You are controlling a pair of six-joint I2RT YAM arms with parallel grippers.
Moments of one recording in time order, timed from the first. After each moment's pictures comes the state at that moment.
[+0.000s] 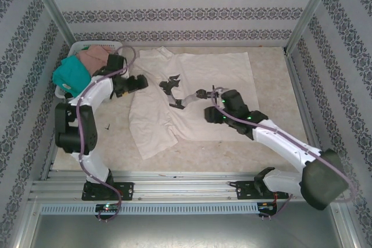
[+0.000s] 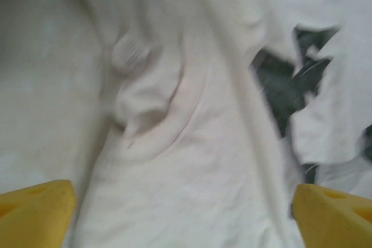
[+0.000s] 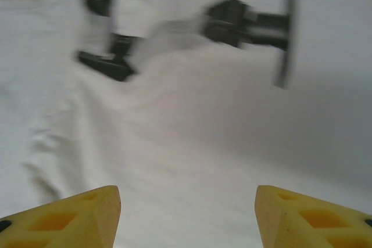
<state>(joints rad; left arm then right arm) -0.04 1.74 1.27 -0.60 0.24 -0.39 0.52 1.18 0.74 -0.37 0.00 0.40</state>
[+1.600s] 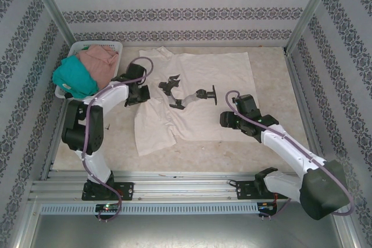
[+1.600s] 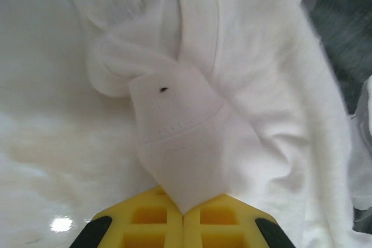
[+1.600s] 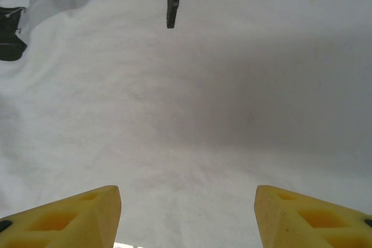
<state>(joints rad) -0.22 1.78 1.29 -0.65 -0.04 -0.49 0.38 1.12 0.67 -0.48 0.00 0.42</state>
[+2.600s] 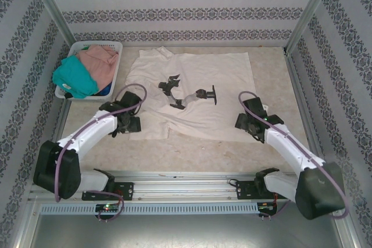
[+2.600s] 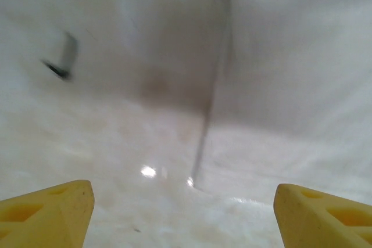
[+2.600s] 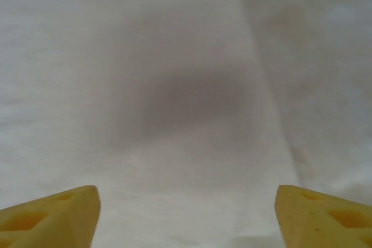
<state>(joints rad) -0.34 1.34 0.81 -0.86 -0.21 -0.56 0.22 1.09 0.62 -0.67 0.24 0.63</state>
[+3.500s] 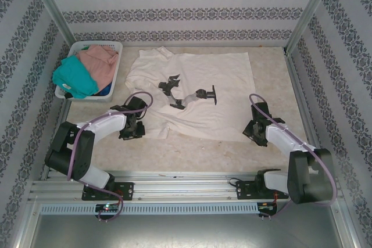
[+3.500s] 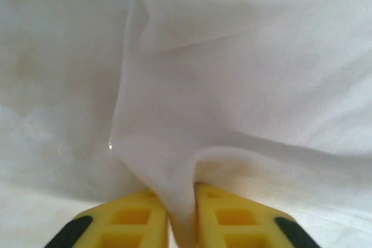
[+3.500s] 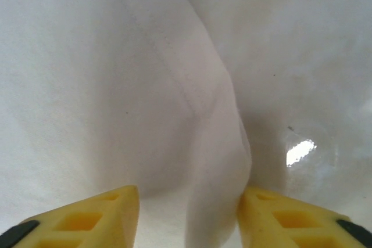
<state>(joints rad) -0.35 1.51 0.78 -0.69 -0.07 -0.59 0.07 1.26 0.54 -0.56 0.09 0.74</state>
